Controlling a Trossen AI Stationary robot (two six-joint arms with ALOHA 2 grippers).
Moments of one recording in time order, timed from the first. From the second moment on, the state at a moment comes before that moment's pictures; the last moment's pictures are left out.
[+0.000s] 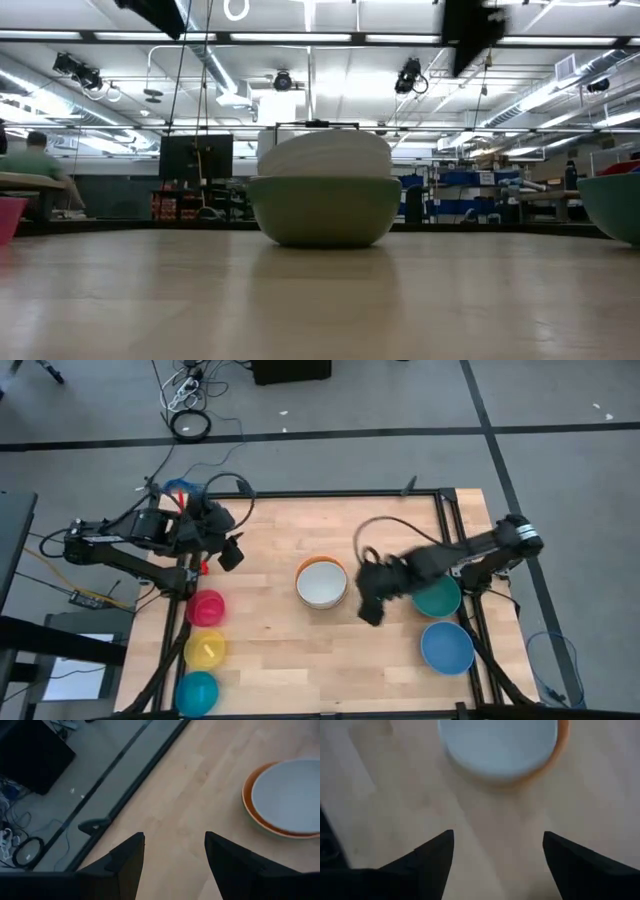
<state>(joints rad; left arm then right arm) -0.09 1.05 1.33 -1.27 -0.66 -0.44 0.34 1.56 1.47 -1.15 0.21 0.84</state>
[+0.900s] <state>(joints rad) -0.18 1.05 1.11 -0.82 -0.51 -0.35 0.57 1.50 0.94 -1.13 0.04 1.52</state>
